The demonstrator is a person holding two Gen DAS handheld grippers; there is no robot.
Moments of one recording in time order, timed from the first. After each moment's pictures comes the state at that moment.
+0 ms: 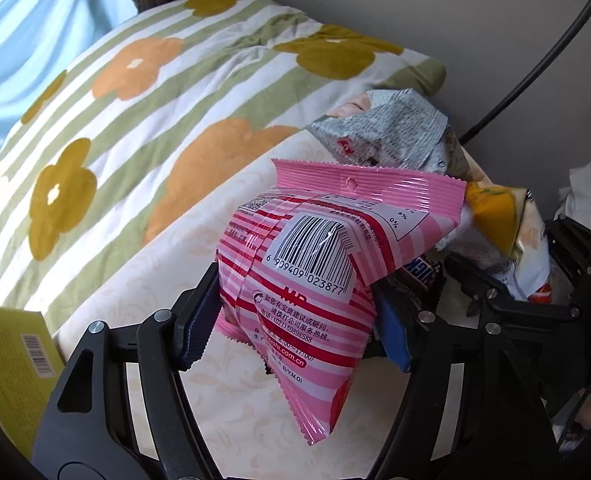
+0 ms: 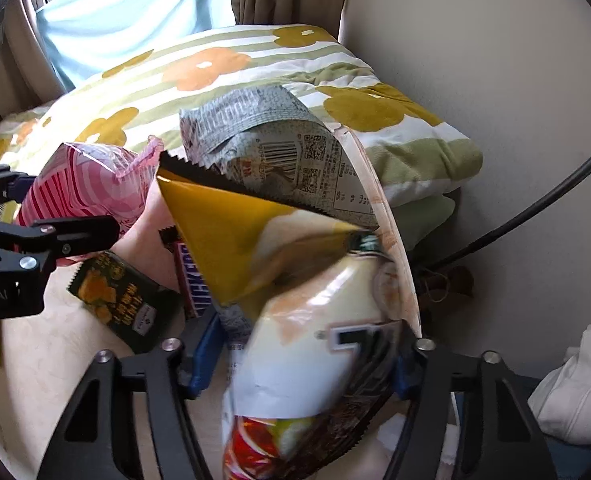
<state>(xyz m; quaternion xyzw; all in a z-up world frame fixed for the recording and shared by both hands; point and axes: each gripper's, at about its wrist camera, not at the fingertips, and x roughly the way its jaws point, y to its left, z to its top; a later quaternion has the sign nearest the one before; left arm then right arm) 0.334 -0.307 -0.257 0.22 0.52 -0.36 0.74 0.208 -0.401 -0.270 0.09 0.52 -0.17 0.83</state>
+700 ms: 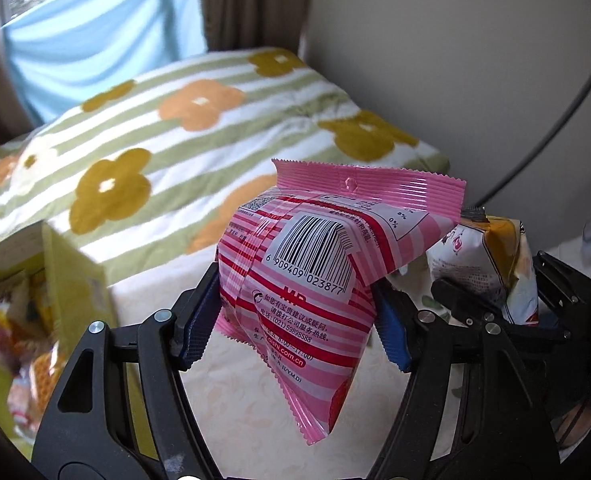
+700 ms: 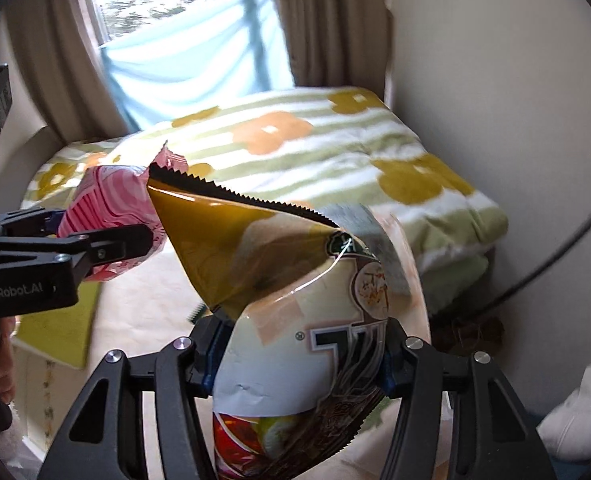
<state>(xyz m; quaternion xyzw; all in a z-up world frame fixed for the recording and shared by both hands) 0.299 -0.223 -0.146 0.10 0.45 -0.30 0.83 0.191 -0.358 -0.171 0.09 0.42 -0.07 0.90</state>
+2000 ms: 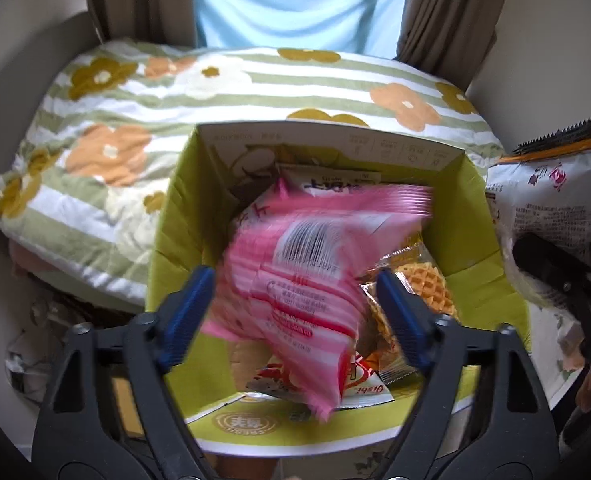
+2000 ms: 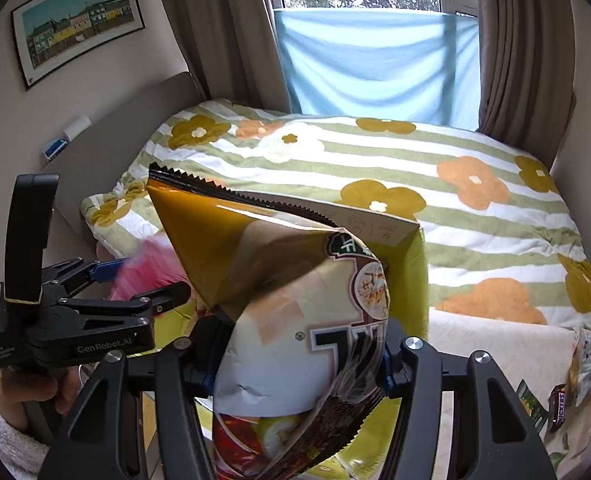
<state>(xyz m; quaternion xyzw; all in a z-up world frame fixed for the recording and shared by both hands) 0.359 0.176 -0.165 -0.01 0.49 -0.10 0.87 0.308 -0.034 -0.127 0.02 0.42 0.14 0.90</state>
